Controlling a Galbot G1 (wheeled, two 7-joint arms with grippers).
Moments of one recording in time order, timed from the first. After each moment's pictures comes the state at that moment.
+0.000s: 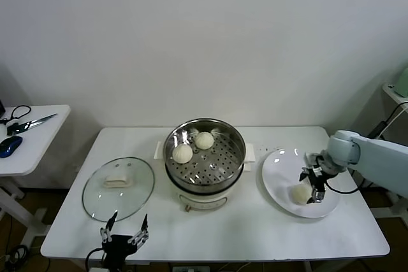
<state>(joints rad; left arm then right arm) 1.82 -1.50 -0.57 -2.12 0.03 0.12 -0.01 0.26 0.62 -1.34 1.24 0.26 -0.24 -0.92</state>
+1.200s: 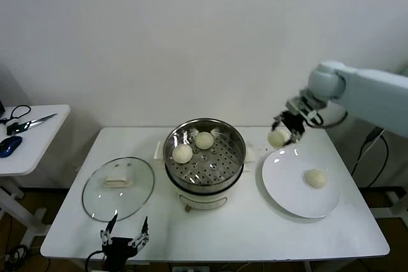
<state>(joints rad) 1.84 -1.50 -0.56 -2.13 0.04 0.12 -0.01 0.89 0.89 -1.51 1.37 0.25 0.20 -1.09</state>
